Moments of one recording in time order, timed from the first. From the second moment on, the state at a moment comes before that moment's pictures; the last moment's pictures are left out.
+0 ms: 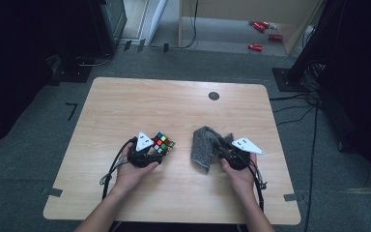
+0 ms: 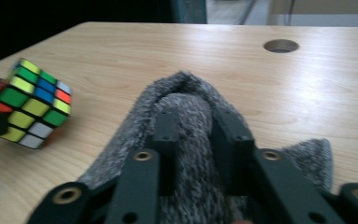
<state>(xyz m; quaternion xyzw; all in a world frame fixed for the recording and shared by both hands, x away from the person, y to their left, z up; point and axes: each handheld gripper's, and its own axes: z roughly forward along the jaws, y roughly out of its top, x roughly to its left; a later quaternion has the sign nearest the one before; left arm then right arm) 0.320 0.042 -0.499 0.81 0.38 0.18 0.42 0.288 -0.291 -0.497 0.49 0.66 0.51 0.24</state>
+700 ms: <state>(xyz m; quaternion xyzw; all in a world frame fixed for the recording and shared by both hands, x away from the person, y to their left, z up) 0.332 0.054 -0.493 0.81 0.41 0.17 0.37 0.287 -0.297 -0.485 0.50 0.65 0.51 0.25</state>
